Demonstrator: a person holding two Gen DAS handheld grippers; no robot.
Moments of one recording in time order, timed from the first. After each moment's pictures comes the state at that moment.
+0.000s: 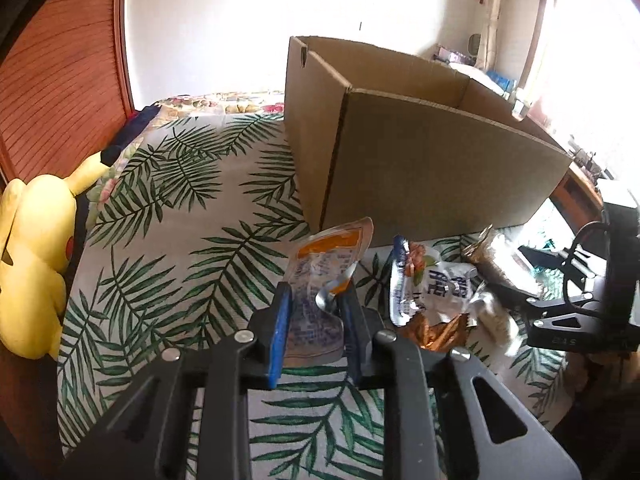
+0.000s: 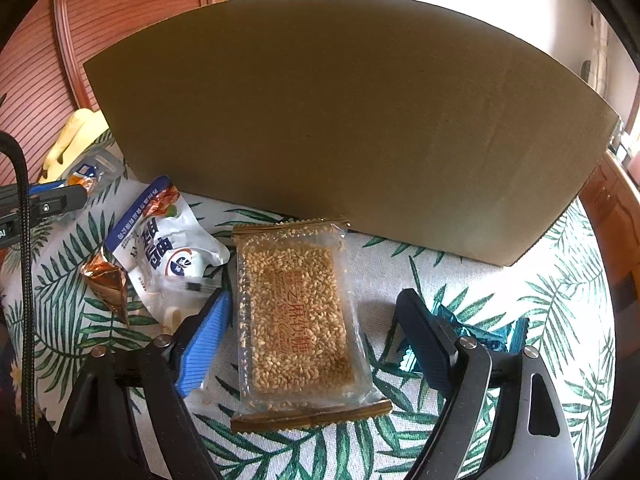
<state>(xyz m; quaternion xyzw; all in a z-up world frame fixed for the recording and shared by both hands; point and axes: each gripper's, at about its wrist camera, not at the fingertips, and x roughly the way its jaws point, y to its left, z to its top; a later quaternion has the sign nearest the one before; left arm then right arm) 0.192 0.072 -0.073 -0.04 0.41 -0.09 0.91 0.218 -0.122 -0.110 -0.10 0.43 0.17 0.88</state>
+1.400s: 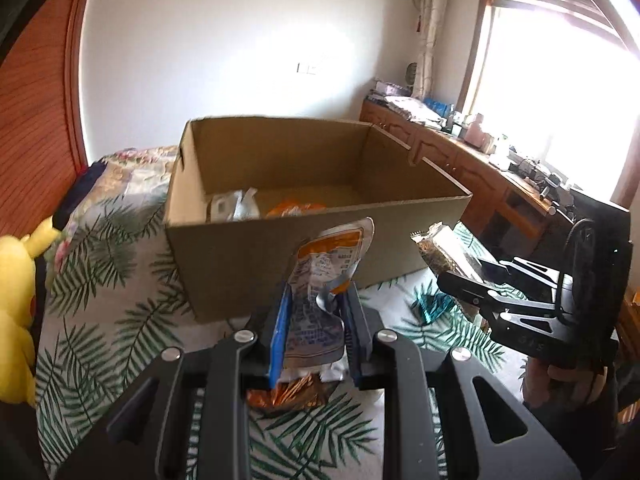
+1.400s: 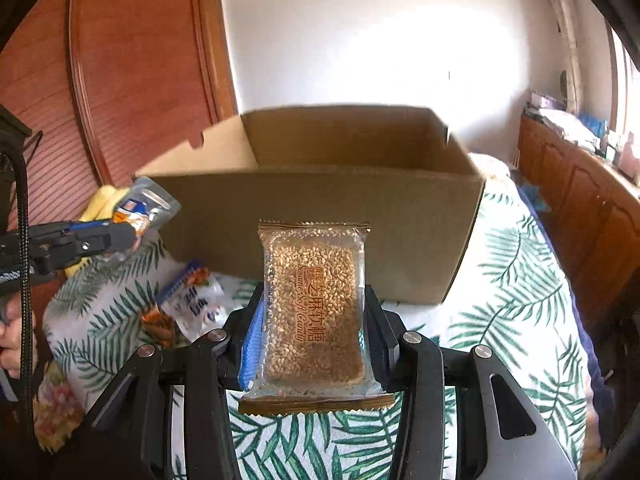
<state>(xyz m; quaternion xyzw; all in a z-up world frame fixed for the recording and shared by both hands) 0.176 0.000 -0.004 -0.04 0.32 -0.19 0.93 0.171 -0.201 -0.035 -0.03 0.31 0.19 0.93</state>
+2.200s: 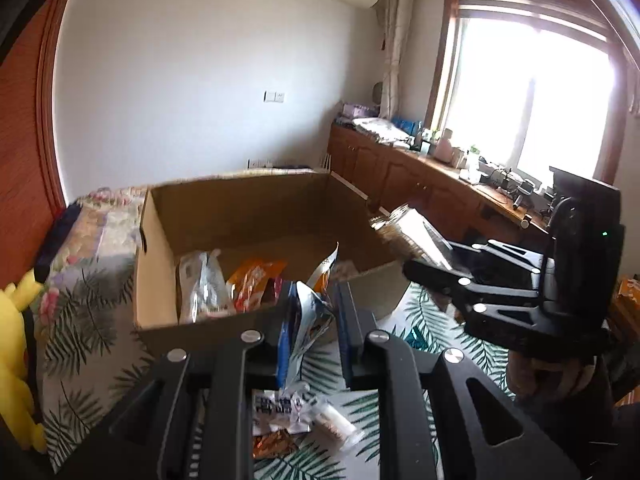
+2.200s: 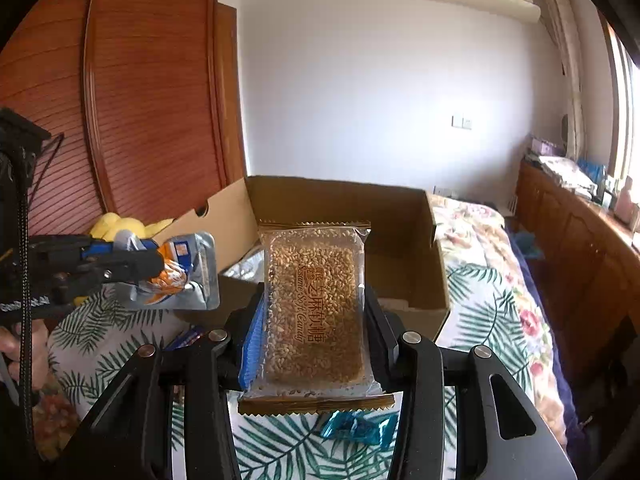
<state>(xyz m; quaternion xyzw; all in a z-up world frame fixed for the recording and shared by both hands) 0.191 -0.020 0.048 -0.02 0.27 -0.24 0.93 0.187 -0.191 0.022 -0.06 0.25 0.20 0.95</state>
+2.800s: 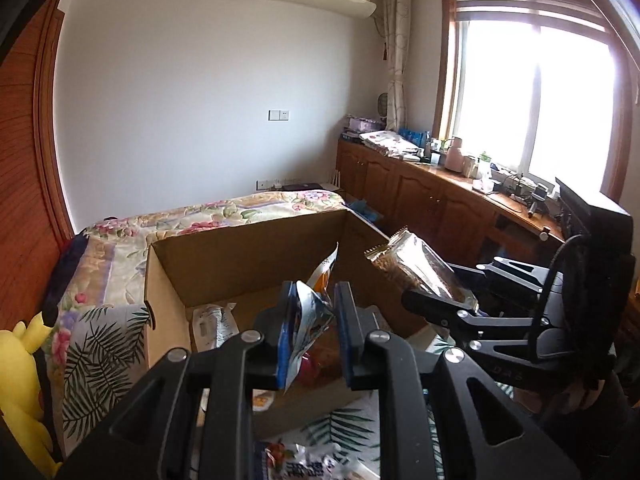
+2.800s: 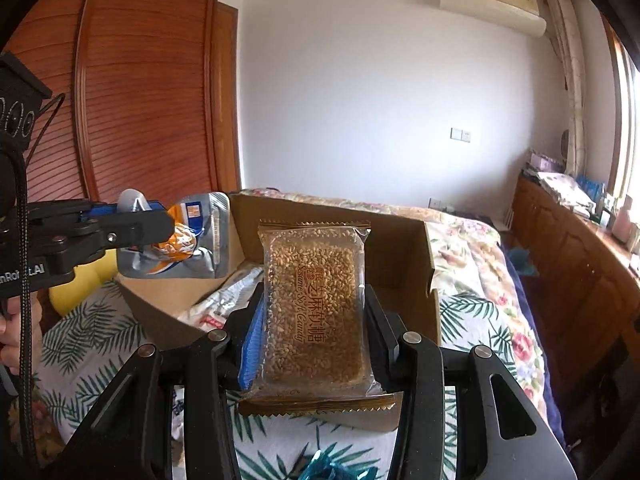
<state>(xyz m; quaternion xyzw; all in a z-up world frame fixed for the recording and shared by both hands) 0.250 -0.024 0.061 0.00 0.25 -0.22 0.94 0.230 -0.182 0.031 -0.07 0.24 0.19 0.95</state>
